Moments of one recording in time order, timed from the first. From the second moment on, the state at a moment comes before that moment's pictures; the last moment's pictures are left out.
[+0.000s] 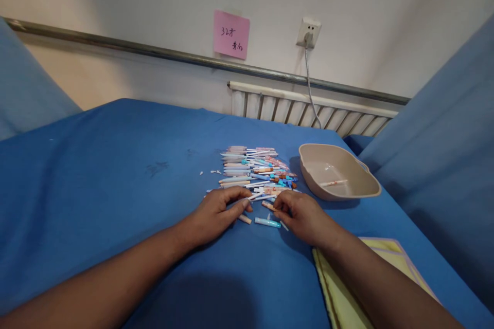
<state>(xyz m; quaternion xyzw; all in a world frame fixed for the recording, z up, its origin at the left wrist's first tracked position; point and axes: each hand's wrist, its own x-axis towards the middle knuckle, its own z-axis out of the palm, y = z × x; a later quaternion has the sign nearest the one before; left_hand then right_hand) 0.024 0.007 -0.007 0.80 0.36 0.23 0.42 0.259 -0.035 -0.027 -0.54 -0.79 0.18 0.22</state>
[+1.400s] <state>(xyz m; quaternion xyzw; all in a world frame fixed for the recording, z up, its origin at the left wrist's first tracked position) 0.025 -0.001 -0.008 0.87 0.31 0.18 0.33 0.243 -0.043 -0.025 -0.47 -0.75 0.28 0.37</state>
